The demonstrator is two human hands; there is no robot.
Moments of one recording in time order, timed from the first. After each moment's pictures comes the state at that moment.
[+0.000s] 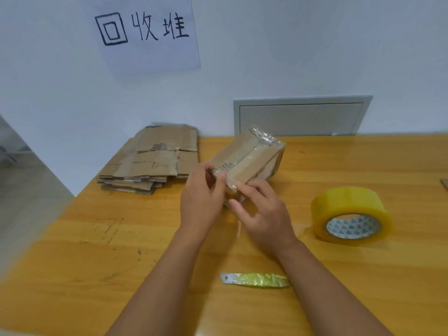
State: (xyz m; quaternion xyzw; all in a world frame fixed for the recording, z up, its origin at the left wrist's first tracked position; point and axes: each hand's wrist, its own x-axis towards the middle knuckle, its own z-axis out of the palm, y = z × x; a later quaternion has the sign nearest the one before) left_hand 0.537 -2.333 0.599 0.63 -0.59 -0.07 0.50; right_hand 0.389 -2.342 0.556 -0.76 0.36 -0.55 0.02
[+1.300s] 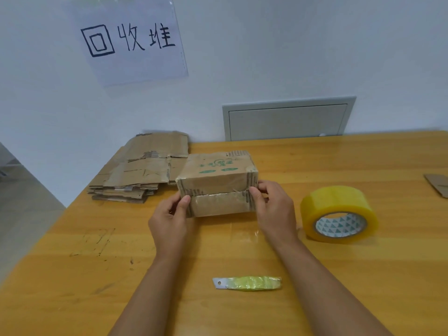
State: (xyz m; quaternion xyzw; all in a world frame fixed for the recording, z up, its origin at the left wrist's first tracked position) left_hand 0.571 -2.316 0.555 0.63 -0.45 -0.16 0.61; right_hand 0.367 -2.352 0.557 -0.65 0.53 -0.53 0.13
